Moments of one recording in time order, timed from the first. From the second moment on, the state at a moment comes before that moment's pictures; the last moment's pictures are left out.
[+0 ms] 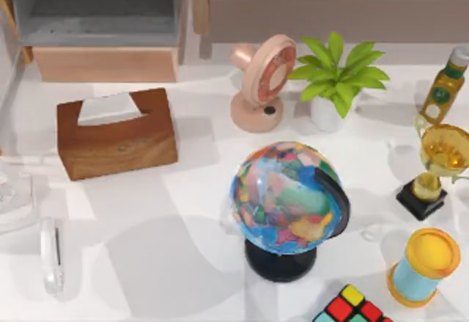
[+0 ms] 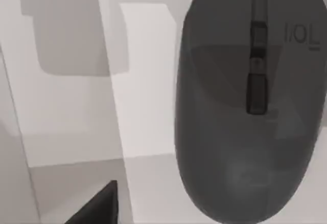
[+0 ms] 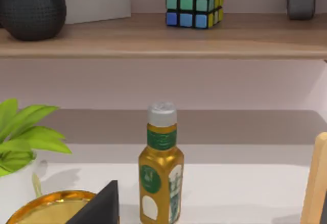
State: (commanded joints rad) left arm 0.35 2.48 2.34 -1.29 0.05 0.50; right arm 0.00 0.00 0.00 0.00 0.00 0.00
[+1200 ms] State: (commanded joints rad) left arm 0.34 2.63 2.45 -1.30 0.06 0.53; right arm 0.00 0.00 0.00 0.00 0.00 0.00
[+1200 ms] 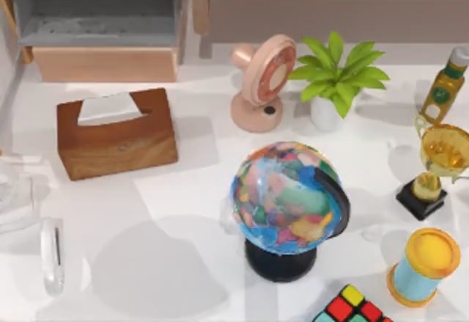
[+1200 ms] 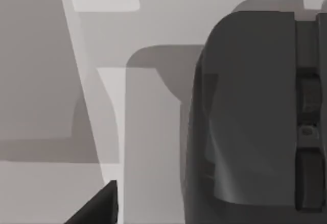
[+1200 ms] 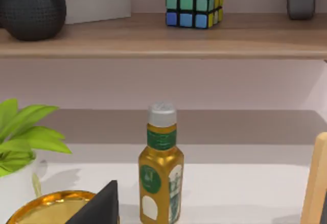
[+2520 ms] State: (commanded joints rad) left arm 0.33 2.64 2.41 -1.25 0.06 0.53; right arm 0.00 0.00 0.00 0.00 0.00 0.00
